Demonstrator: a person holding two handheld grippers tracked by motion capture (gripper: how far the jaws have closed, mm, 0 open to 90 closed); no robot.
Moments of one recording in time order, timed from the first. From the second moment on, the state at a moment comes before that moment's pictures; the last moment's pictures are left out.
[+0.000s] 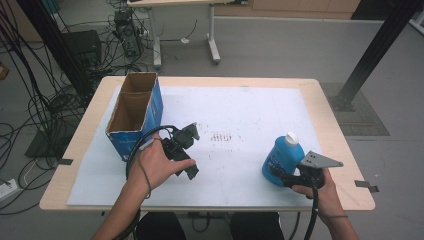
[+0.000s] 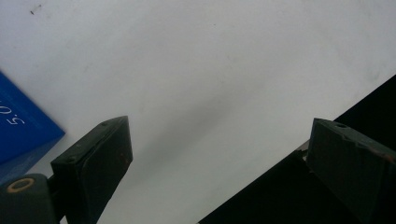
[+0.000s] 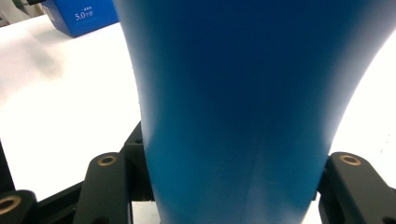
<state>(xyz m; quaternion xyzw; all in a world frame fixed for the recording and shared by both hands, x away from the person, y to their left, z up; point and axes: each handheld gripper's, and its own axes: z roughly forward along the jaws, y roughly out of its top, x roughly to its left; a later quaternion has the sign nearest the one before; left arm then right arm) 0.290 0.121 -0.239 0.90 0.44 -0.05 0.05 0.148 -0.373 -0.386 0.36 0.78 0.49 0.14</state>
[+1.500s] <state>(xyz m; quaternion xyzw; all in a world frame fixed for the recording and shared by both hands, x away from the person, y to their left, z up) 0.285 0.126 -0.222 0.91 0.40 -0.04 0.07 0.158 -0.371 -0.382 0.36 0.79 0.48 0.14</state>
